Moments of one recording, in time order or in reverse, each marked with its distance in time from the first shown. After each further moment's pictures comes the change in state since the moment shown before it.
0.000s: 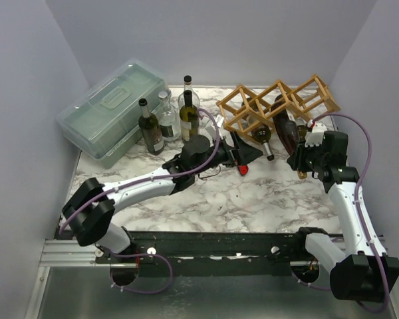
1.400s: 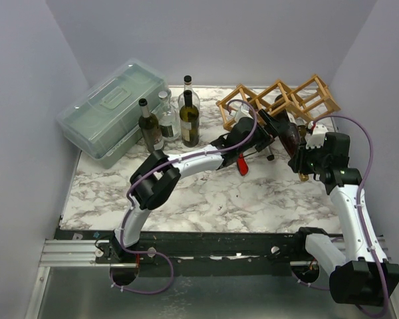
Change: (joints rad) left arm -0.020 0.668 0.662 -0.121 -0.208 -0.394; right arm -0.002 -0.034 0.011 -0.062 0.002 -0.018
